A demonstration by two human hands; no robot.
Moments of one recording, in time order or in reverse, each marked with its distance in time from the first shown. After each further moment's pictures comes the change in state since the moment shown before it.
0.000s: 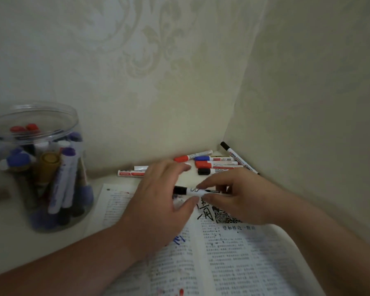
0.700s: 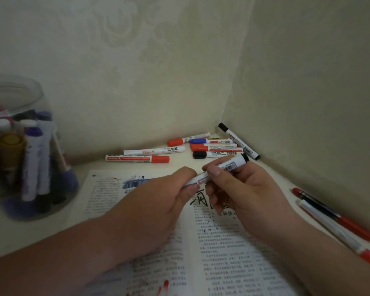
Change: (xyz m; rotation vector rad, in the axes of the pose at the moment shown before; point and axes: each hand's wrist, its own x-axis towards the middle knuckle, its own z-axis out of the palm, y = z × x) left_hand -0.005 0.029 -0.004 -0.017 -0.383 -0.072; right_hand -0.025 0.006 0.043 1.129 0.269 0.078
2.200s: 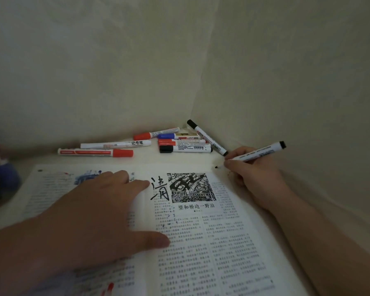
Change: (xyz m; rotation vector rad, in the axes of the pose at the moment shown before) left_hand -0.001 0.002 0.002 0.507 -0.331 -0.309; right_hand 0.024 0.017 -0.108 -0.347 0.379 0.030
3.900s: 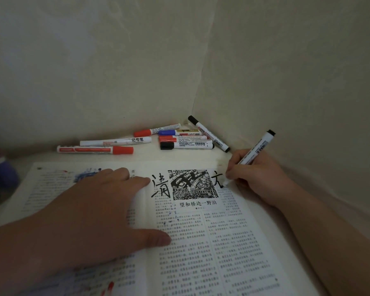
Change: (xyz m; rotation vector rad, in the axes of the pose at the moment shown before) left_hand 0.000 0.000 0.002 -0.007 0.018 -0.001; right_hand -0.002 -0.003 -0.005 -0.100 -0.189 0.036
